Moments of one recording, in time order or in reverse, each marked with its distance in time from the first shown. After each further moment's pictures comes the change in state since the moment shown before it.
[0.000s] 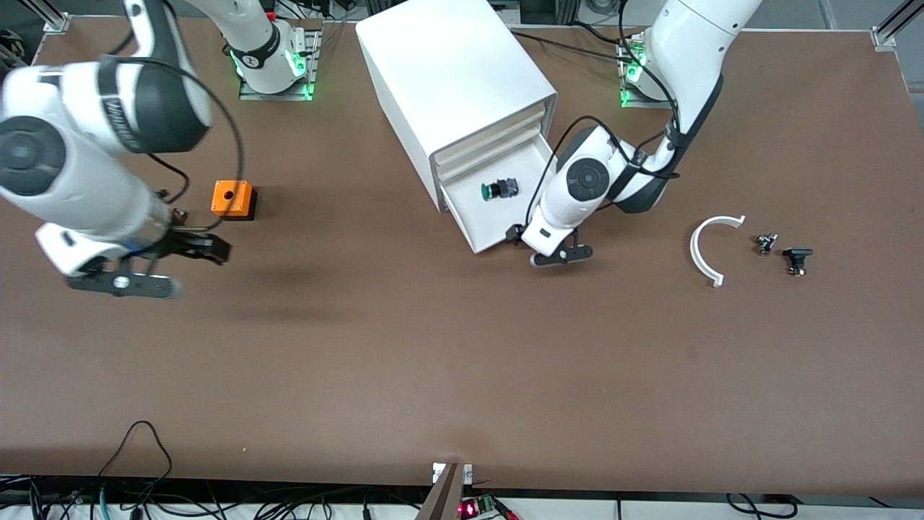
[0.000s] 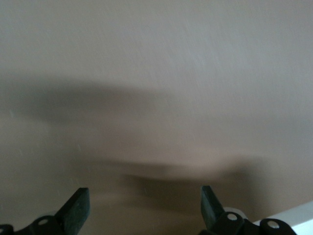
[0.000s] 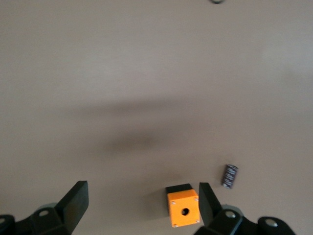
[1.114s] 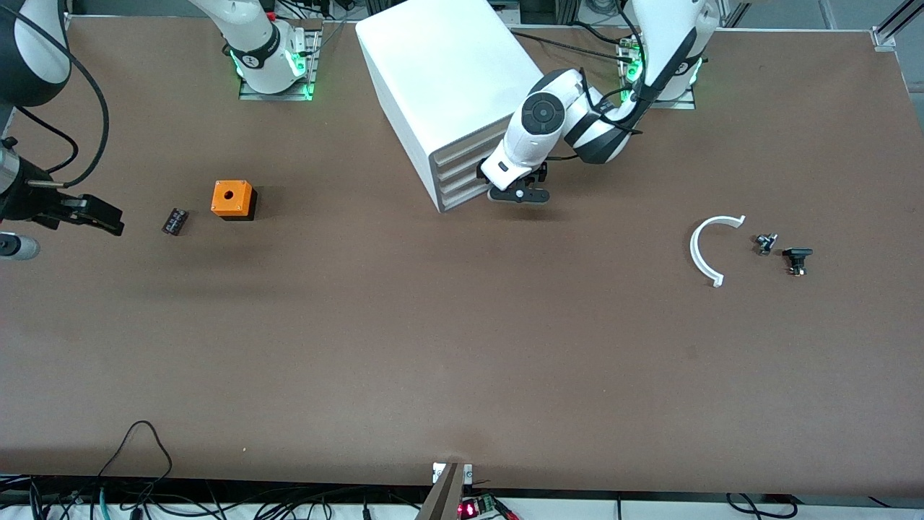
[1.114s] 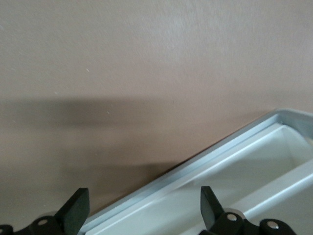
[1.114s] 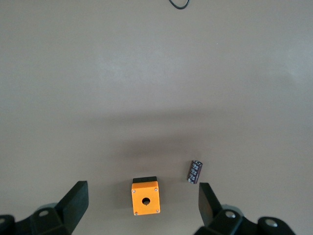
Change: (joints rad) left arm 0.031 -0.112 -0.192 -0.130 0.000 -0.026 0.000; right arm -0.129 -0.159 -0.049 -0.105 0.071 0.001 -0.255
